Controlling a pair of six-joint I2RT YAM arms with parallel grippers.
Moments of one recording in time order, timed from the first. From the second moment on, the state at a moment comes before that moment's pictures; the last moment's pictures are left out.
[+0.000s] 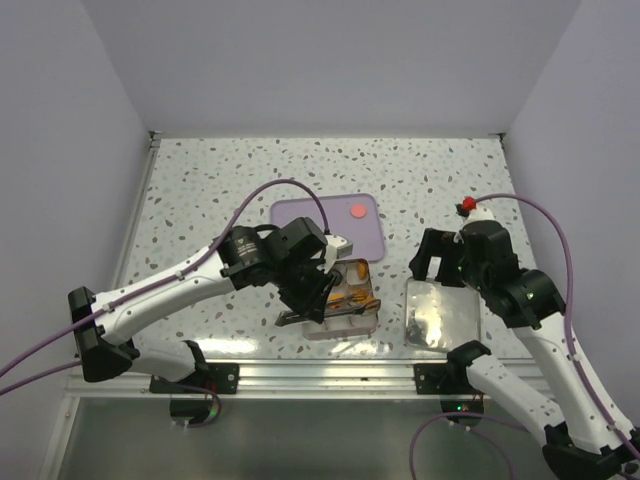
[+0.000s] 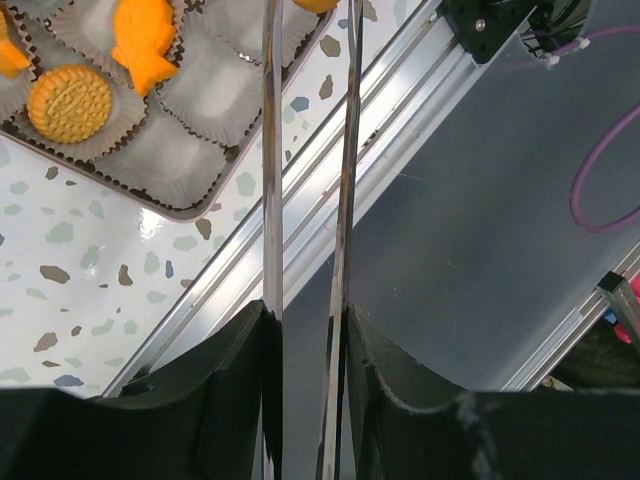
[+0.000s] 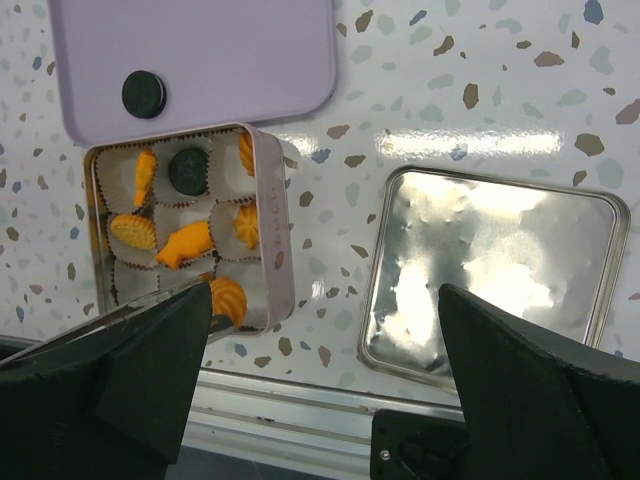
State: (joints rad) left arm -1.07 1.34 1.37 -1.08 0.24 -0.44; right arm 0.43 0.75 1.03 -1.02 0.12 0.49
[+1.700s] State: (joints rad) left arm -0.84 1.63 1.80 -1.15 -0.01 -0.35; right arm 0.43 0.83 1.06 -1.00 0.14 0.46
